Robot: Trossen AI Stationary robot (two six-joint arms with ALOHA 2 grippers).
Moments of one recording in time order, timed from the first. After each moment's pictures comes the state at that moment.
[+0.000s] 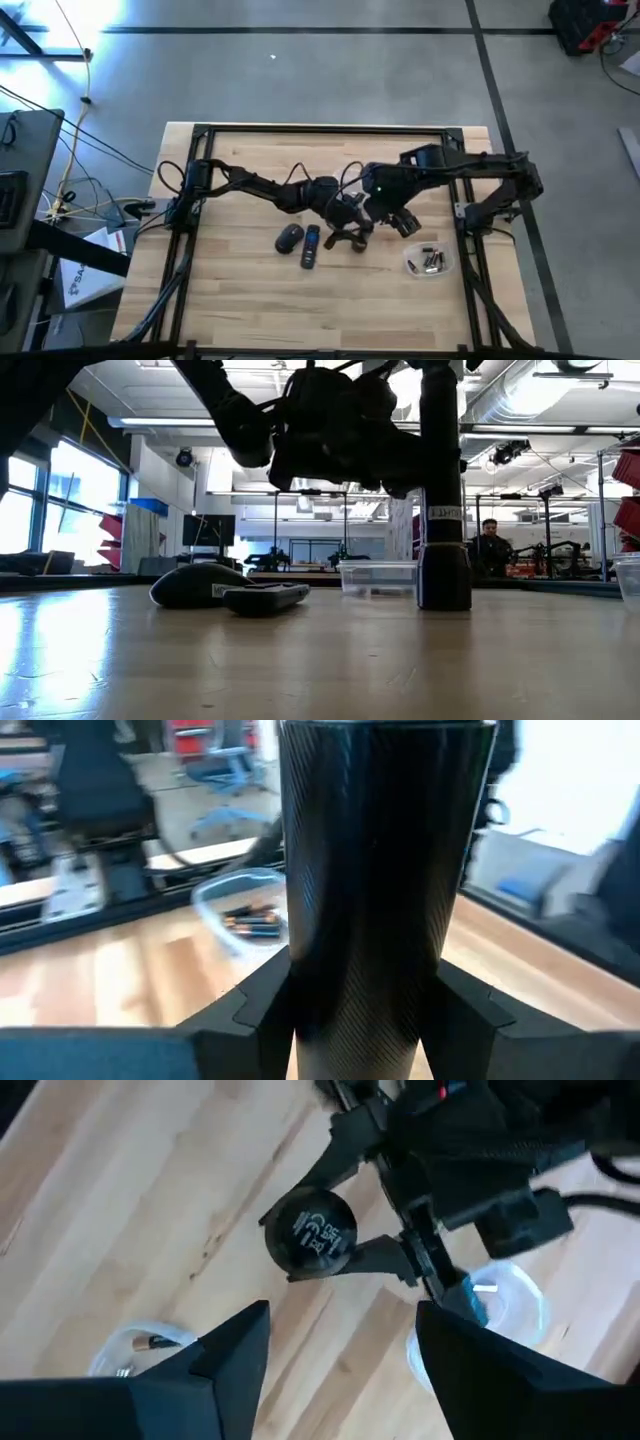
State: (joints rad) left arm 0.06 2.12 1.23 0.64 0.63 0.16; right arm 0.09 1.61 1.75 -1.38 -0.09 -0.52
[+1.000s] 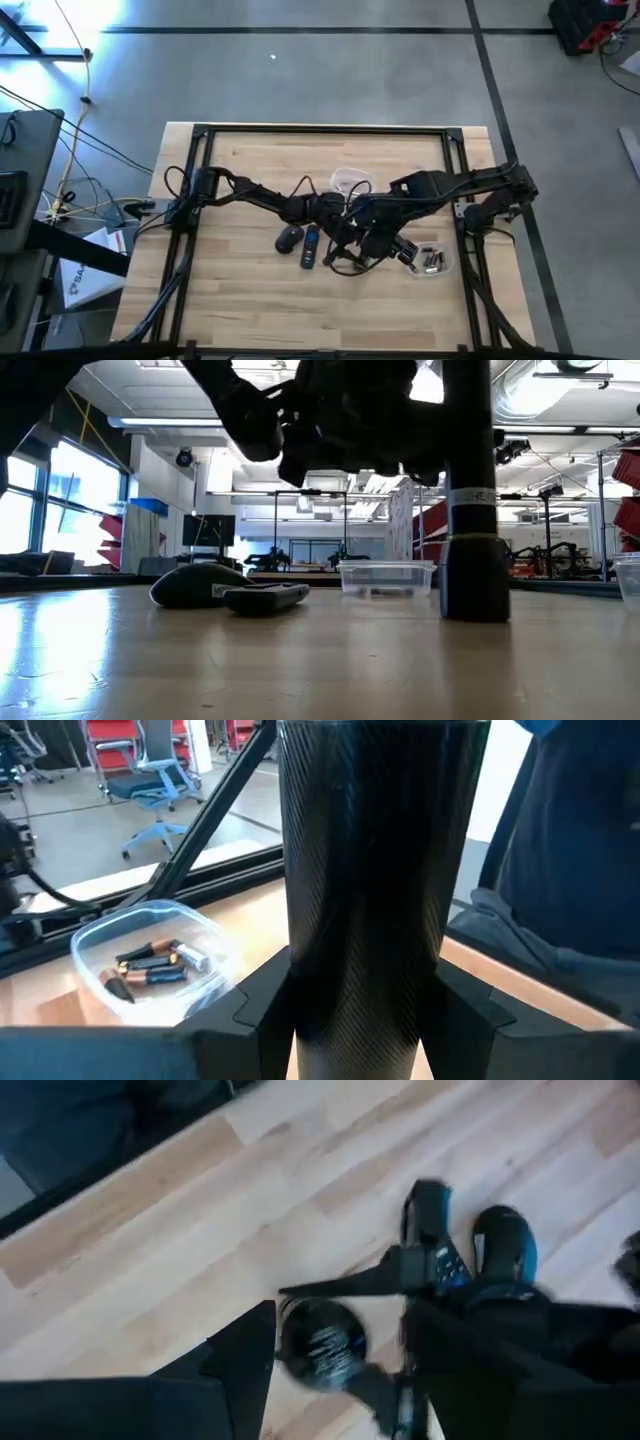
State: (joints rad) left arm -0.04 2.18 1.33 0.63 0.68 0.17; right arm 0.24 1.67 1.75 -1.21 -0.25 -0.69
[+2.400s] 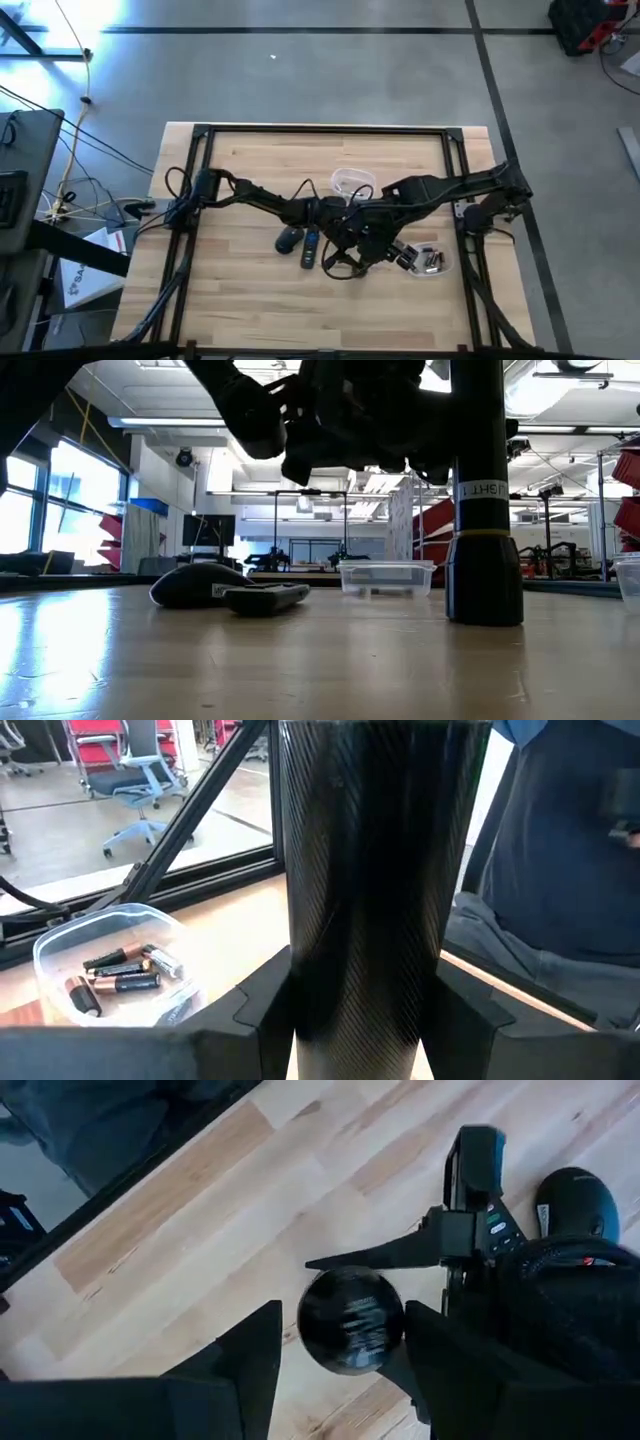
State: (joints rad) left arm -0.05 2.18 1.33 0.62 0.69 0.15; right arm 0.24 1.71 1.78 -1.28 -0.30 -0.60
